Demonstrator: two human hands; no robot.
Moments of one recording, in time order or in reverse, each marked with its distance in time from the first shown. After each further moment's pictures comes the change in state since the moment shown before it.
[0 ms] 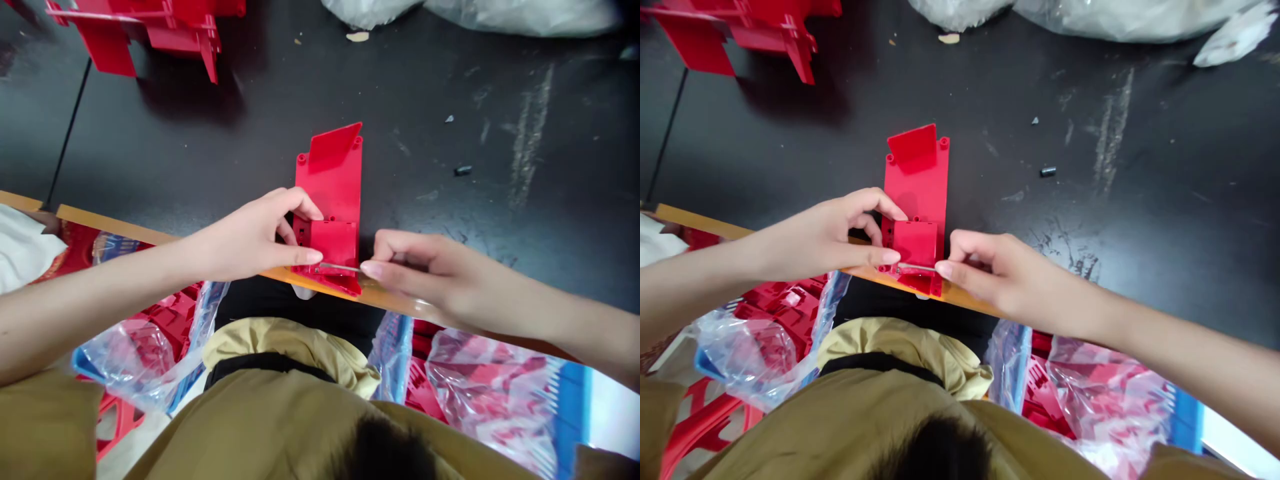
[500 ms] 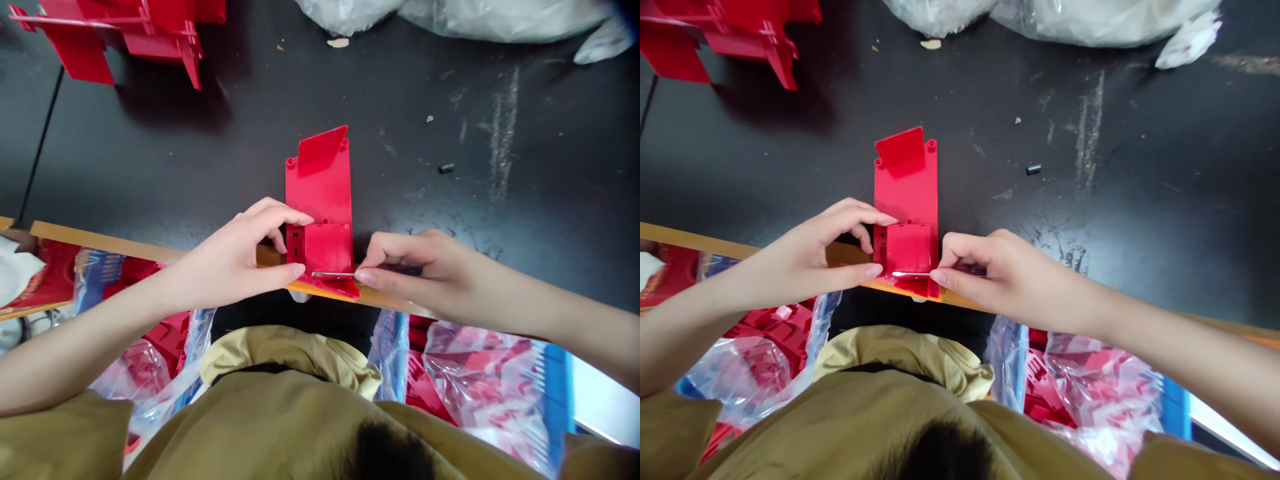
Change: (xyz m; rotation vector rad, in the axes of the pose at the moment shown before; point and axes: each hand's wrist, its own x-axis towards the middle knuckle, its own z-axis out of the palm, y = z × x) left_hand -0.016 -0.013 0.003 0.119 0.065 0.174; right_hand -0.004 -0.003 -0.001 -0.156 -0.031 -0.067
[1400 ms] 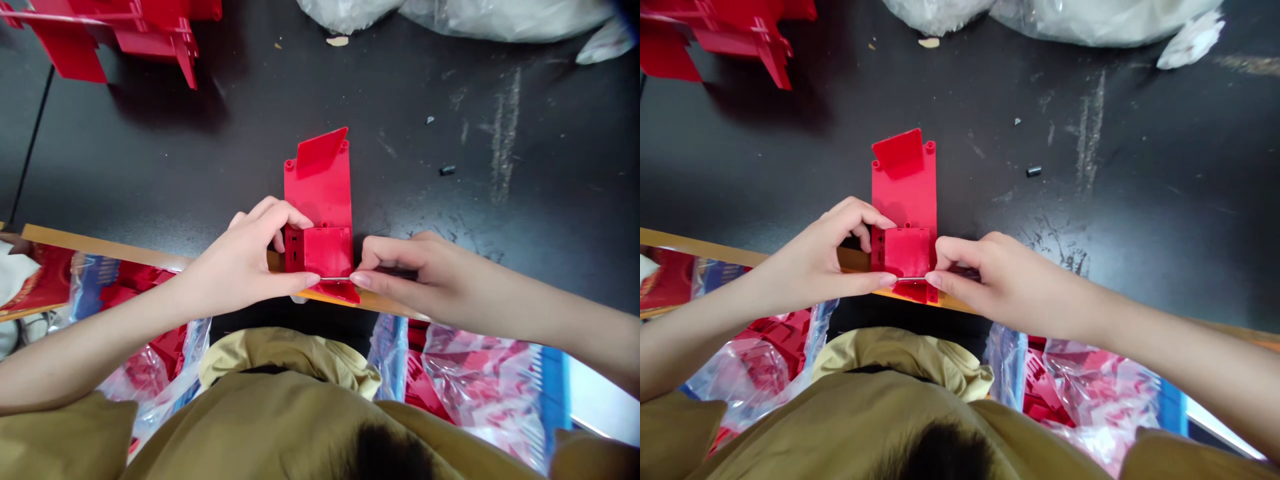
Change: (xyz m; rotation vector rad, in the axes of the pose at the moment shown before) left_hand 0.007 0.003 0.007 0.049 0.022 -0.074; right_hand 0.007 0.003 -0.001 -0.084 -0.032 -0.067
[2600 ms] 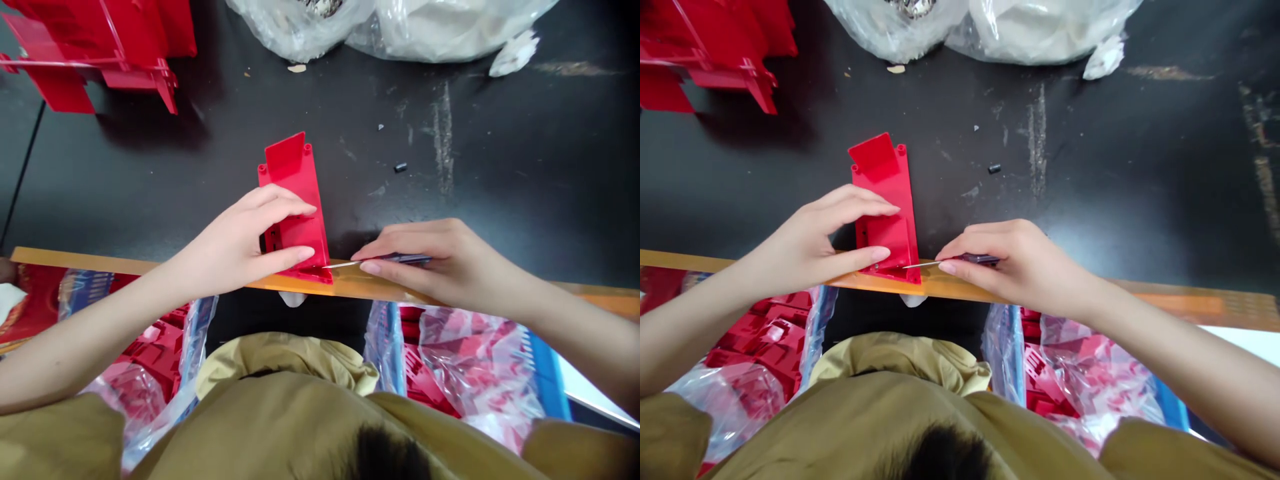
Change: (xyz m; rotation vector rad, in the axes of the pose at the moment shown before) left_hand 0.016 0.009 -0.004 0.200 0.073 0.395; right_hand -0.037 0.015 -0.004 -0.196 0.282 -0.135
